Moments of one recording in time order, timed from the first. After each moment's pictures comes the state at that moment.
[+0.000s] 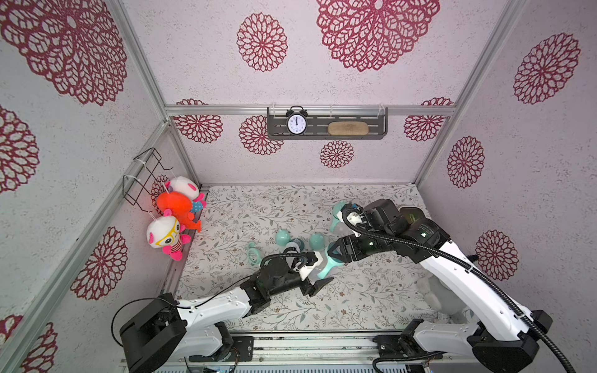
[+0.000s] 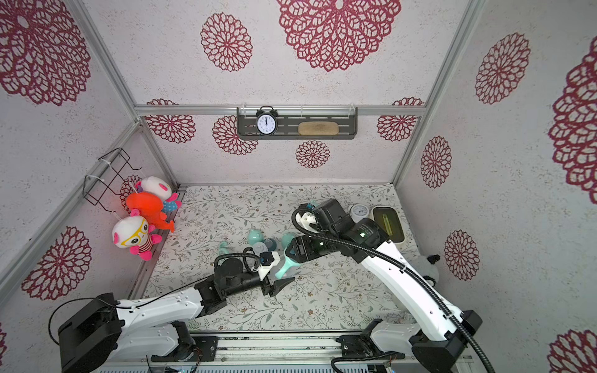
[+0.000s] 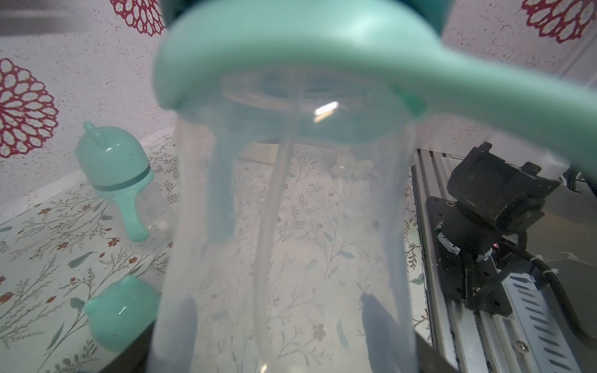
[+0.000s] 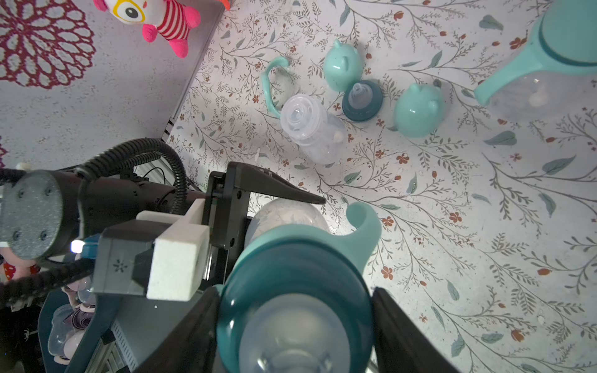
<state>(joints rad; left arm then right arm) -0.94 1.23 0.47 0.59 0.20 0.04 0.73 1.24 1.47 -1.11 -0.31 0.35</state>
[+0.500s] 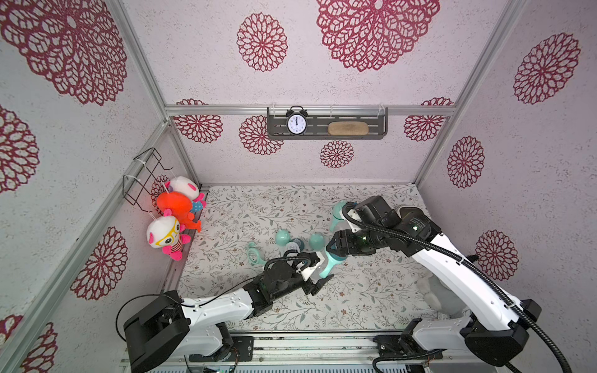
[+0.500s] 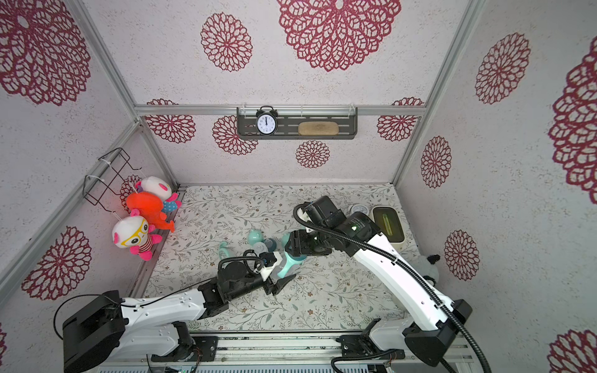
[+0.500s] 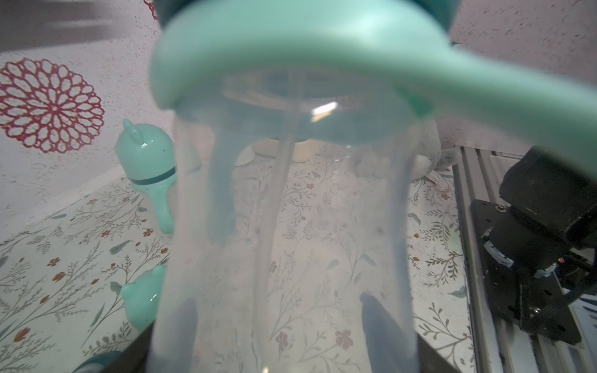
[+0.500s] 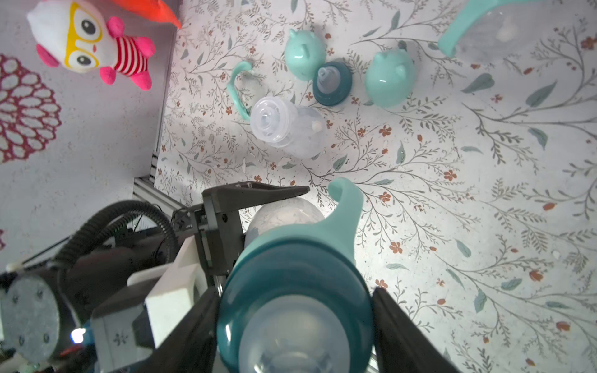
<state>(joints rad) -1.00 1.27 0.47 0.63 -0.01 0.08 0.77 1.32 1.56 -1.20 -0.21 0.66</state>
